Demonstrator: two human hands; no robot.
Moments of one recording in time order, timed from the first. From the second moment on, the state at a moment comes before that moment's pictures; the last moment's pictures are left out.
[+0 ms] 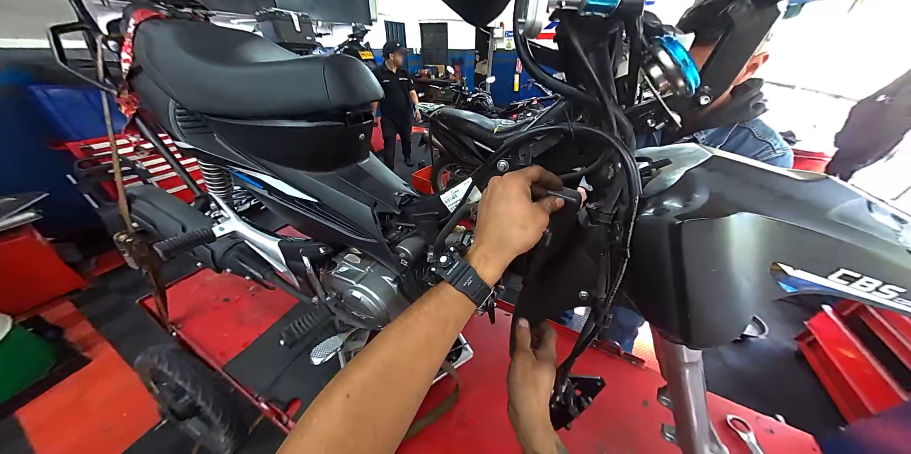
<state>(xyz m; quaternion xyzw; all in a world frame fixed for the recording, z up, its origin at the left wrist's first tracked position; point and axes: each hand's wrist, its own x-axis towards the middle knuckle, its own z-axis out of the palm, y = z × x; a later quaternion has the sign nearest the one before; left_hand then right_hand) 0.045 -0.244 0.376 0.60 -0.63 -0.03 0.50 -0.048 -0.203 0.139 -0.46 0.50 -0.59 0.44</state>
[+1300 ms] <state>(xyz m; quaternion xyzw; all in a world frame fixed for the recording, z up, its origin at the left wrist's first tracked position) 0.050 -0.214 0.352 0.57 -0.72 0.11 0.39 -0.157 -0.147 0.174 -0.57 0.44 -0.54 0.44</state>
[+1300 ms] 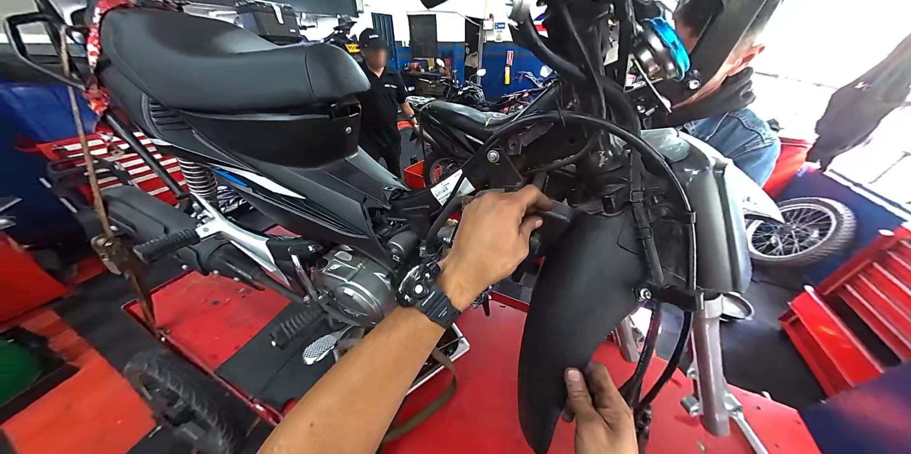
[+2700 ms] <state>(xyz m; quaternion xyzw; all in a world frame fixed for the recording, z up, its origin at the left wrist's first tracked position) 0.081 -0.151 0.267 0.49 -0.83 0.21 0.19 -0.168 -0.160 0.168 -0.59 0.40 -0.52 0.47</state>
